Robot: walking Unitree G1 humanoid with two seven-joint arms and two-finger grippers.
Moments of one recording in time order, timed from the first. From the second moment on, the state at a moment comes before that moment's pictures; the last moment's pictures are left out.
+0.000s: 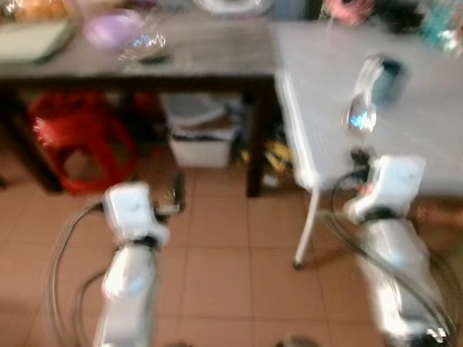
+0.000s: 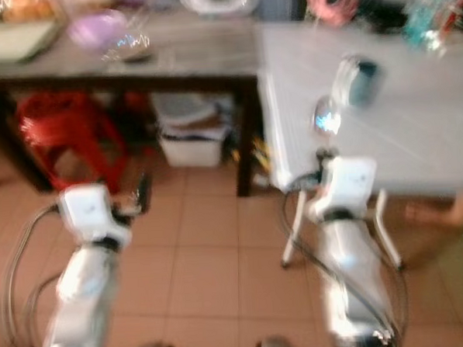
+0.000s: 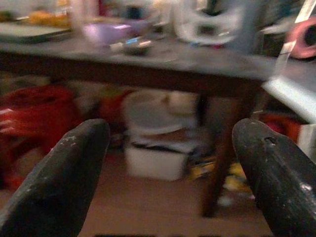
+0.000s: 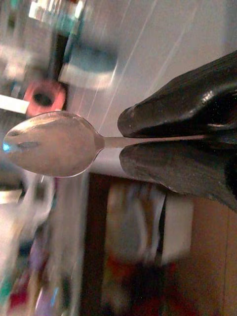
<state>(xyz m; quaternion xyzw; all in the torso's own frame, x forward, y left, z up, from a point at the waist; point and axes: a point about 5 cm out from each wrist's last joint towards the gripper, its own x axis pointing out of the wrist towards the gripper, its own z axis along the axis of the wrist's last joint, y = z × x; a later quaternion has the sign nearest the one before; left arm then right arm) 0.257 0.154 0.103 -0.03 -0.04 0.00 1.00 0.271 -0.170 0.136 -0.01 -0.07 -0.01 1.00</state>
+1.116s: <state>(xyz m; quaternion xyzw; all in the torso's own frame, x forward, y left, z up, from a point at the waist) 0.257 0.148 0.107 -0.04 -0.06 -0.02 1.00 0.273 -0.169 0.138 -0.02 -0.08 -0.01 1.00</state>
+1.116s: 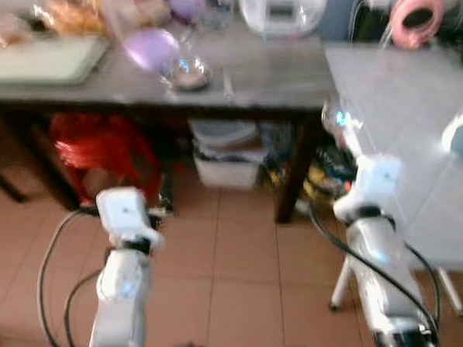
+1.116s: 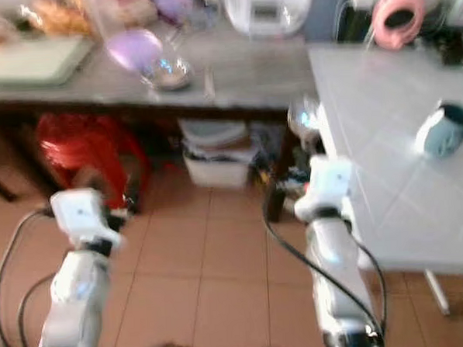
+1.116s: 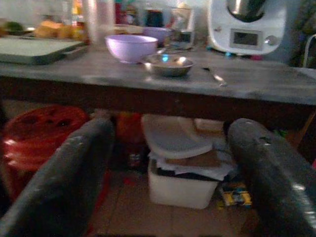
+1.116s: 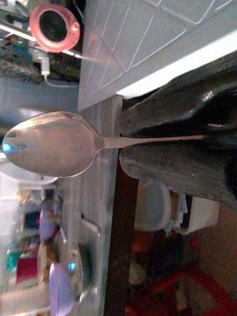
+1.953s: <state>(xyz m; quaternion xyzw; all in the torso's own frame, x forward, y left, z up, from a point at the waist) 0.260 0.140 0.107 -0.04 -0.05 -0.03 1.00 0.271 -0.181 0.132 -0.03 -0.06 -0.02 1.00</state>
